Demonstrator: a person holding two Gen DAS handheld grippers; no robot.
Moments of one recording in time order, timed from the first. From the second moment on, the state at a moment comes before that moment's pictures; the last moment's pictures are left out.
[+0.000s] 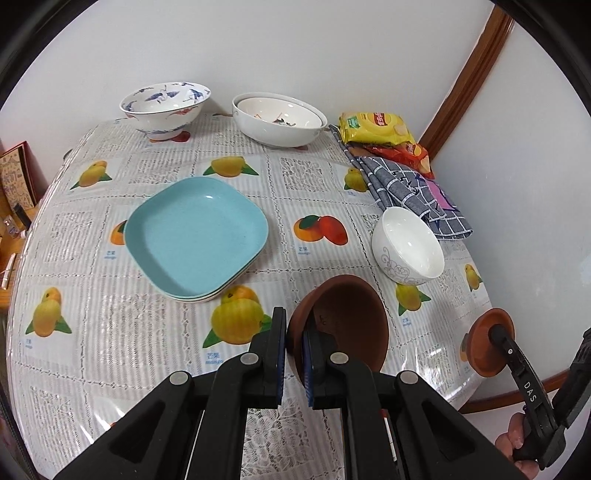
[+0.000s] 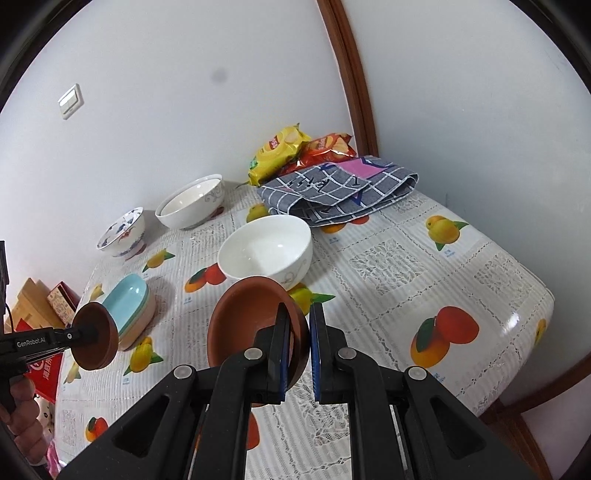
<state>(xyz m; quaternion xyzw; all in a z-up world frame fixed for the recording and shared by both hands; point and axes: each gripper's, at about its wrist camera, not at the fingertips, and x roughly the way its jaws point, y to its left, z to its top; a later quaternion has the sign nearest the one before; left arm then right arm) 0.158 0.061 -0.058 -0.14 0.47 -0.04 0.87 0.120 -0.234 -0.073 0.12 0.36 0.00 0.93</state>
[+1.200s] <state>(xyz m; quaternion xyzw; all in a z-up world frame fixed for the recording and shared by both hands) 0.140 0.082 -0.047 -0.16 0.46 -0.04 0.87 0.102 -0.211 -0.053 0.10 0.34 0.01 0.93</state>
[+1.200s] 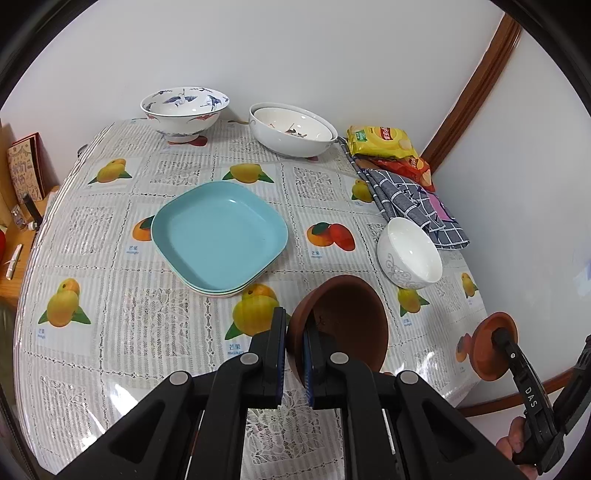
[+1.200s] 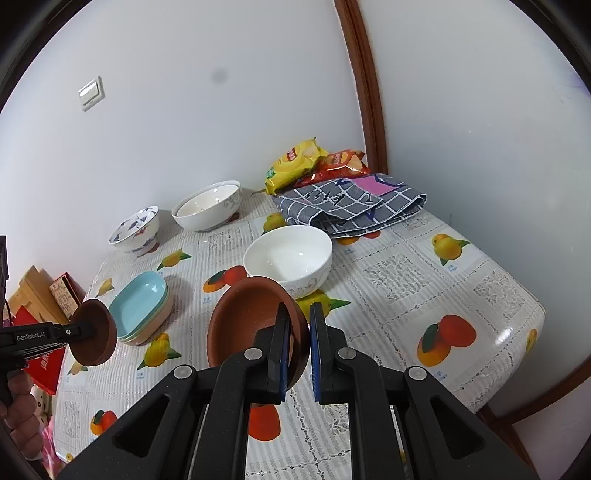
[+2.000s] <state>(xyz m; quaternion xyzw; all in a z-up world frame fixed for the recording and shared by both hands) 0.154 0.083 -0.050 -0.15 0.46 -0.04 0.87 0.121 -0.208 -0.062 0.09 0.35 0.01 0.93</state>
